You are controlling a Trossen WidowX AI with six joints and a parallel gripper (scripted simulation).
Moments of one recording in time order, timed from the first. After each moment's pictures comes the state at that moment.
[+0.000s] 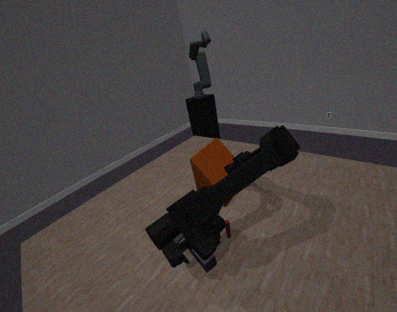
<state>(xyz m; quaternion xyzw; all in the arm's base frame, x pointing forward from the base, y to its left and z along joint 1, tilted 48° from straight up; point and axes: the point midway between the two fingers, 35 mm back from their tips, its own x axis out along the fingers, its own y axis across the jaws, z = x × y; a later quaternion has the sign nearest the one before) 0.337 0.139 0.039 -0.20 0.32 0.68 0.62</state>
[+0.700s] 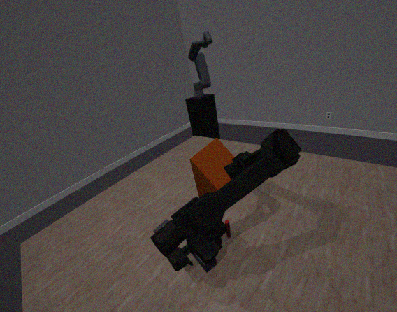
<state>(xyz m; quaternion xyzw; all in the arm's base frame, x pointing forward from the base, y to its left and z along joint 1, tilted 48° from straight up) 0.331 0.156 0.023 -0.20 0.32 0.68 0.62</state>
